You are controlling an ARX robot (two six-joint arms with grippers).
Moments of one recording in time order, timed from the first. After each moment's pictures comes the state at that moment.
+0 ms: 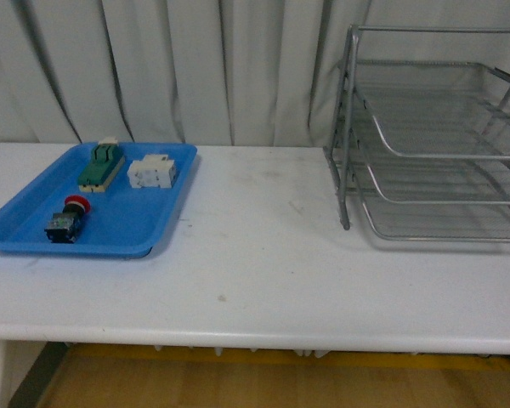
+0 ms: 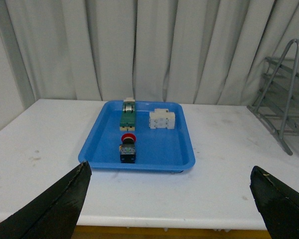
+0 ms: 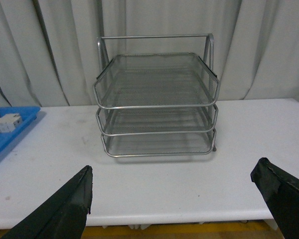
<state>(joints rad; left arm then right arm) 0.00 0.00 0.01 0.00 0.00 -0.01 0.00 0.00 0.01 0.00 0.00 0.01</state>
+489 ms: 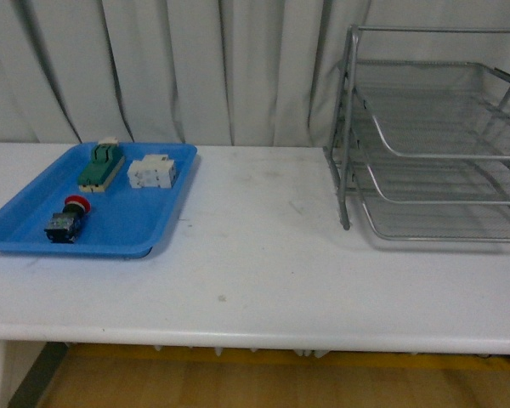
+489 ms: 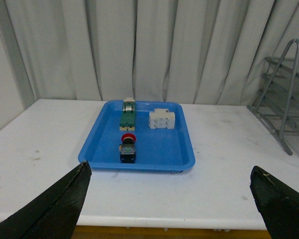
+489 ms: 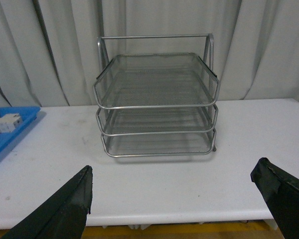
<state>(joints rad) 0.00 0.00 0.01 0.00 0.00 -0.01 0.00 0.00 0.01 0.00 0.00 0.01</state>
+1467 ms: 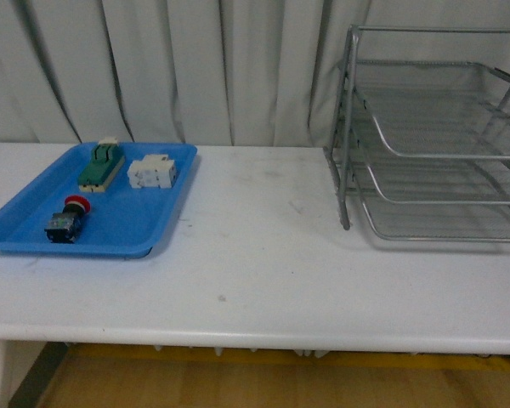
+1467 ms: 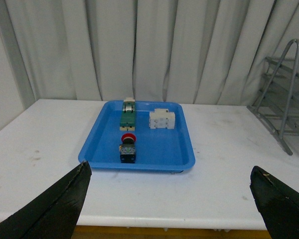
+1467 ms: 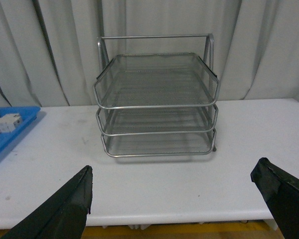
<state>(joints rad) 0.00 0.00 0.01 0.00 0.00 -0.01 0.00 0.00 0.01 0.00 0.00 0.01</state>
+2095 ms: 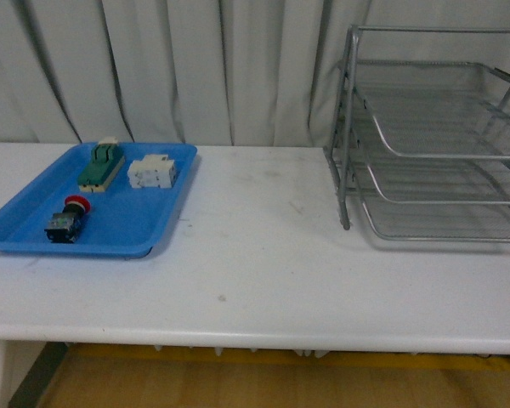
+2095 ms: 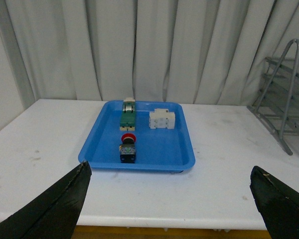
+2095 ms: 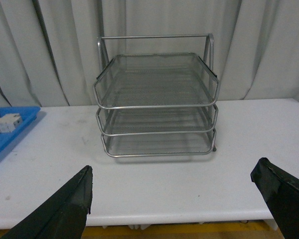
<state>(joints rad) 0.00 0.00 0.01 0.00 0.00 -0.01 0.00 0.00 0.01 0.00 0.00 0.01</state>
